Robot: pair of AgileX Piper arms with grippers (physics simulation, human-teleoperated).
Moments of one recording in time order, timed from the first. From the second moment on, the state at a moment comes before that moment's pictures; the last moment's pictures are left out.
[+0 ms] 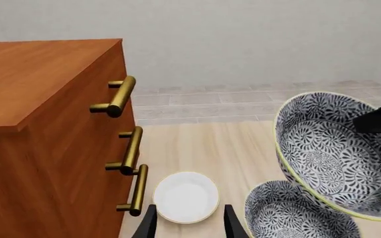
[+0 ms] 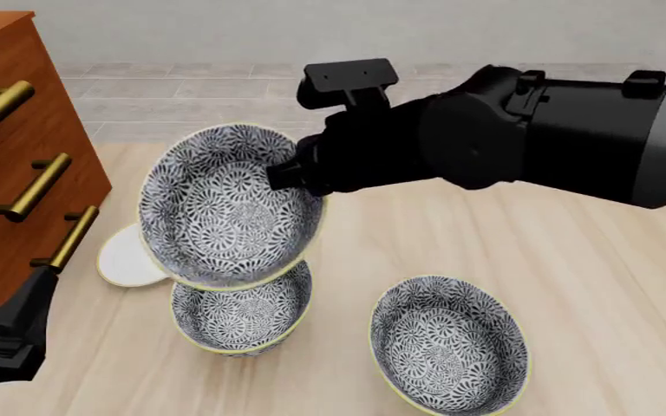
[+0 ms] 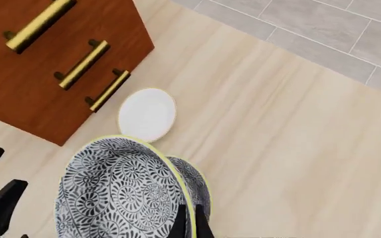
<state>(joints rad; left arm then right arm) -0.04 0.18 0.00 -0.10 0.02 0.81 1.57 -1.24 0.37 0.23</state>
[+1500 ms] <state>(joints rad) -0.05 0.19 0.00 -0.11 0.02 0.85 1.66 -1.11 0.23 0.29</state>
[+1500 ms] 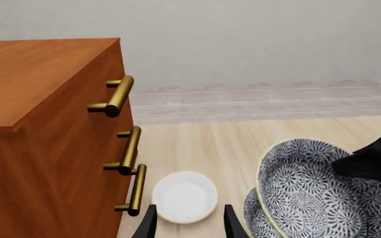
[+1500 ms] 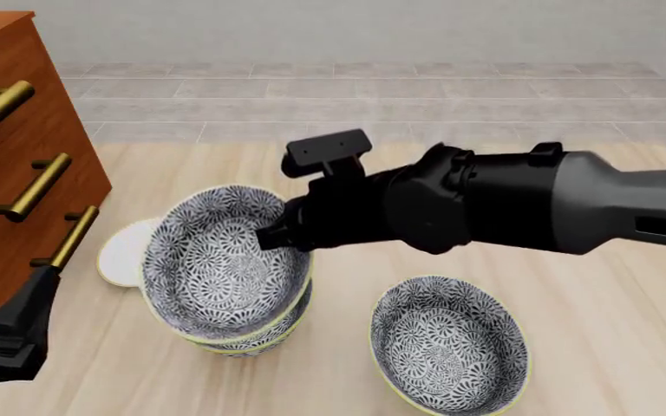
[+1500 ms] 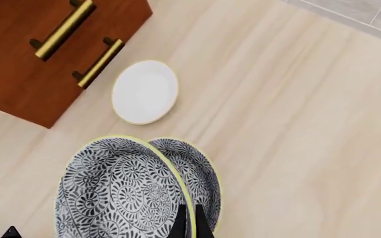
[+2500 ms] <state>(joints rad) -0.05 0.20 0.00 -0.12 0.01 0.85 1.69 -1.06 0.17 0.30</state>
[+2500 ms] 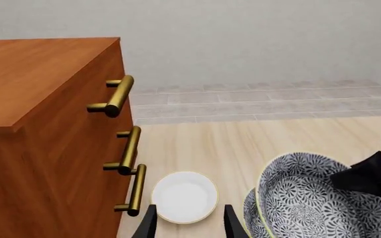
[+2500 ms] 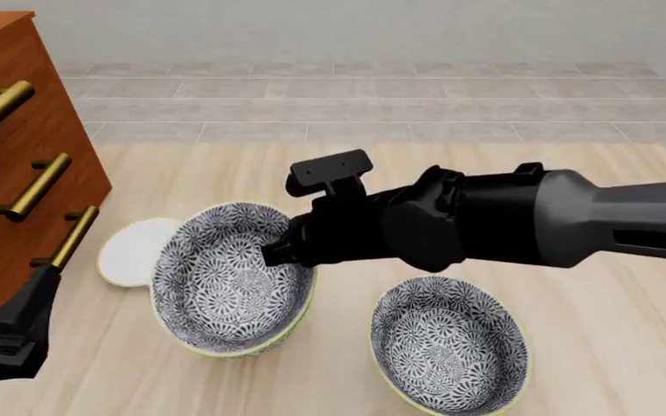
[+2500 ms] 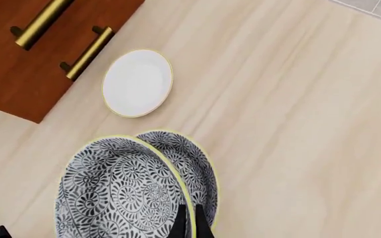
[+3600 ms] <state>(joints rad) -0.06 0.18 0.00 -0.11 0.00 0.85 1.65 -1.06 0.17 0.30</state>
